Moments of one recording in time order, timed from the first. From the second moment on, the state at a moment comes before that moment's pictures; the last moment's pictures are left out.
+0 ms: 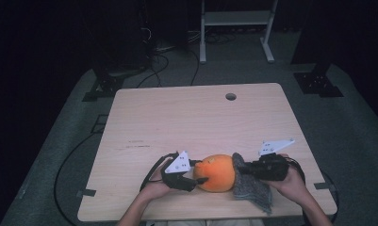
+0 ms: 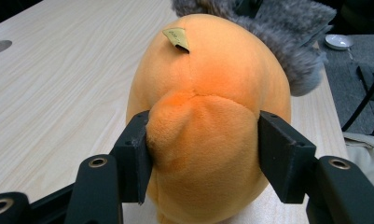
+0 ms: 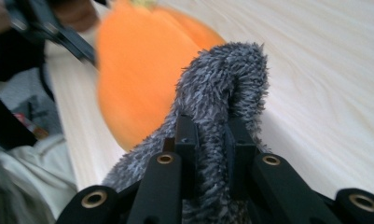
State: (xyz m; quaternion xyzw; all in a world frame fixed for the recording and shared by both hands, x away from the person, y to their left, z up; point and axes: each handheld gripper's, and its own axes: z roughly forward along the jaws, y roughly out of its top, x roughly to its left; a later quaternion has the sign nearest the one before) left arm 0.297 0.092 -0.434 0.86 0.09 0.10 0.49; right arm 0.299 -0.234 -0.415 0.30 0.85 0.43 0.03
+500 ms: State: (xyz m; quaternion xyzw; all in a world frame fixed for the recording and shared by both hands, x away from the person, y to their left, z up) left arm 0.289 0.089 -0.432 0.87 0.06 0.11 0.48; right arm 0.306 -0.205 -0.379 0.25 0.85 0.46 0.01
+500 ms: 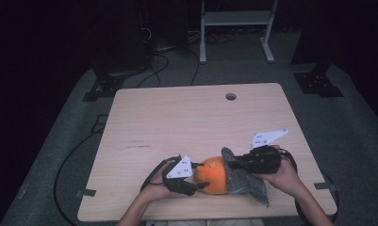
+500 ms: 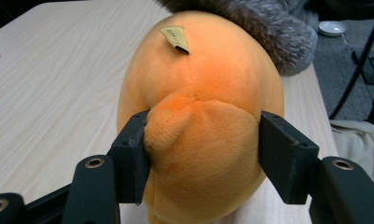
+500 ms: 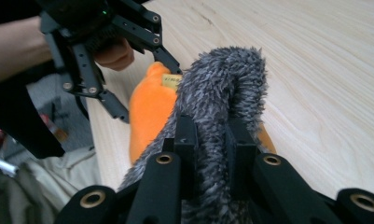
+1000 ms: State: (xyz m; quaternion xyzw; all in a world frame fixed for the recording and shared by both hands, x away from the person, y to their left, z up) left arm 0.295 0.093 -0.435 0.86 0.08 0.10 0.49; right arm 0.312 -0.247 -0.431 0.33 0.83 0.44 -0.02
